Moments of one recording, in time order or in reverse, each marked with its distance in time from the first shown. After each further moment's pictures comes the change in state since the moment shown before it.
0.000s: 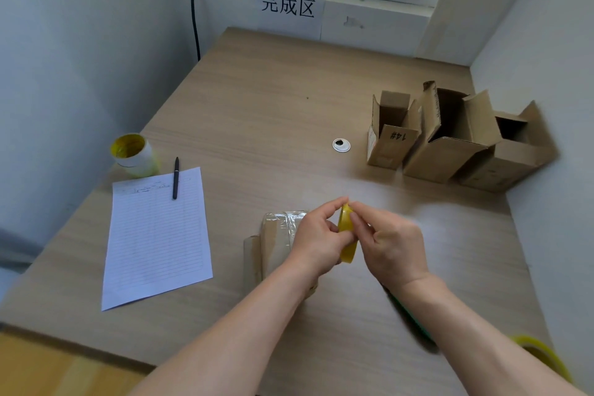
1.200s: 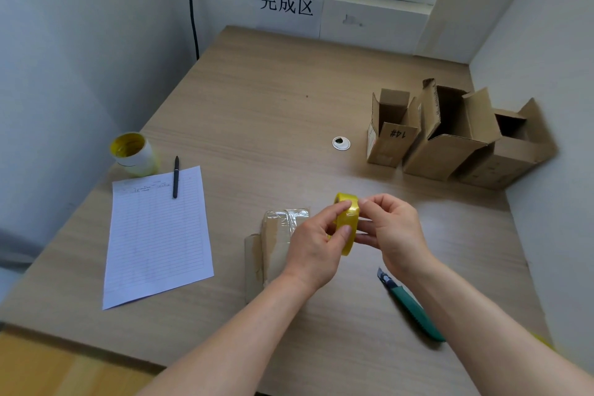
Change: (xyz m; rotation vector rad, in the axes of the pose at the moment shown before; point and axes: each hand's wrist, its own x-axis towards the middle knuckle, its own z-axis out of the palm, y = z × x) left_hand -0.008 -0.026 -0.005 0.153 0.081 0.257; right_hand 0.025 -0.028 -0.018 0.962 -0.193 0.910
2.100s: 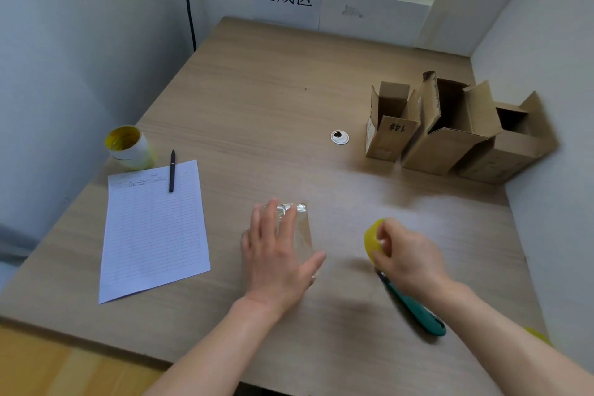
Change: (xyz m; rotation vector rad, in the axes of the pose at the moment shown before) left_hand -0.032 -0.032 -0.032 0.848 0.254 0.127; right_hand 0.008 0.058 -0.068 -1.225 -0.017 -0.405
